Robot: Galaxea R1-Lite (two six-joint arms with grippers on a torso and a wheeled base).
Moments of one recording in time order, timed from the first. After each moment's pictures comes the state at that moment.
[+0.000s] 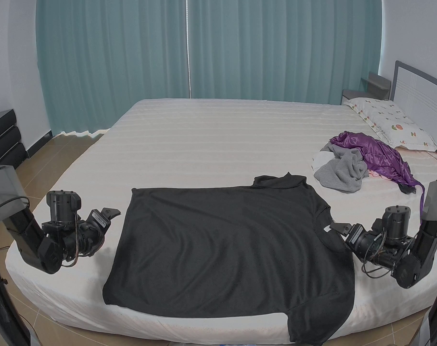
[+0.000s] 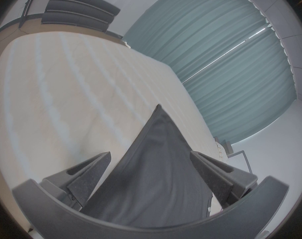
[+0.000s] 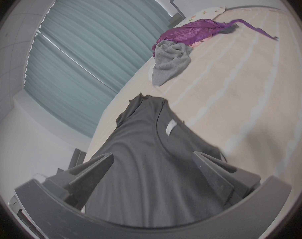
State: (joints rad) left arm -0.04 2.03 -0.53 -0.94 -0.07 -0.95; right arm 0.12 2.11 -0.29 -1.32 0.12 0.81
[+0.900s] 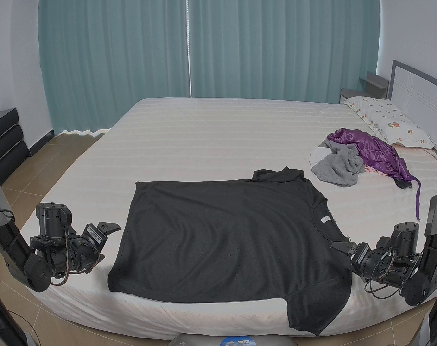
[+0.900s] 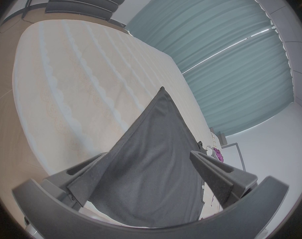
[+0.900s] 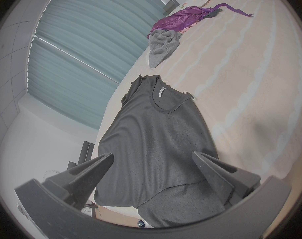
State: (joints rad) left arm -0.06 1.89 -0.33 -0.96 -0.14 -1.00; right arm 0.14 2.09 -0.05 -1.49 0.21 0.88
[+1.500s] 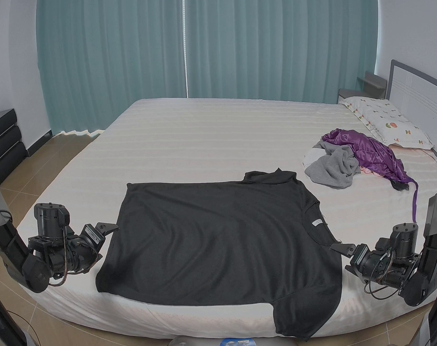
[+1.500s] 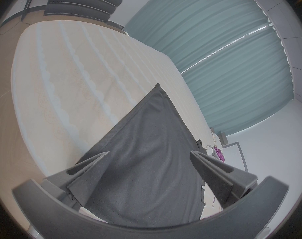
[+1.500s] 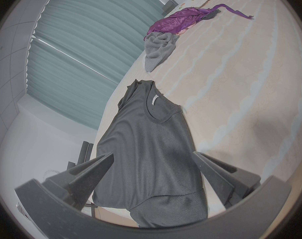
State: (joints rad) left arm -0.06 1.88 -0.32 -0.96 -0.14 -0.98; right arm 0.14 2.10 -0.05 -1.49 0.21 0.88
